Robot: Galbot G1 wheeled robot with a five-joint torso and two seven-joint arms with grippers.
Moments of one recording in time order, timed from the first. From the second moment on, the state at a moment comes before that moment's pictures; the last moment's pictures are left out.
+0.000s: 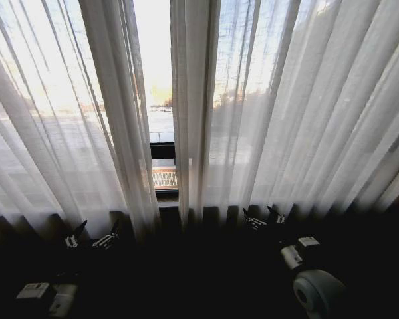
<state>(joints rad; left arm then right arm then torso) 1.76 -1.39 -0.90 -2.50 -0.38 0.21 0.04 -1.43 1.24 0.68 2.30 0.38 -0.40 0.00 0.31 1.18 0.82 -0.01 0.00</state>
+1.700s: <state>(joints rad) 1.78 -1.42 -0.91 -2.50 -0.38 0.20 0.01 -1.28 1.24 0.55 2.19 0.44 -0.48 -0.03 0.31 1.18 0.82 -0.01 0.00</state>
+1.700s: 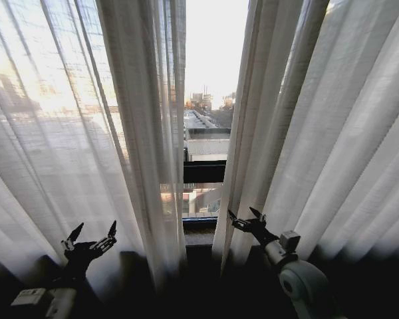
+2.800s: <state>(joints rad) 1.81 -1.45 -0.91 -2.50 -0.34 0.20 0.00 -0.90 1.27 0.45 1.84 0.42 -0.44 0.02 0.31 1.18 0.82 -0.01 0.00</state>
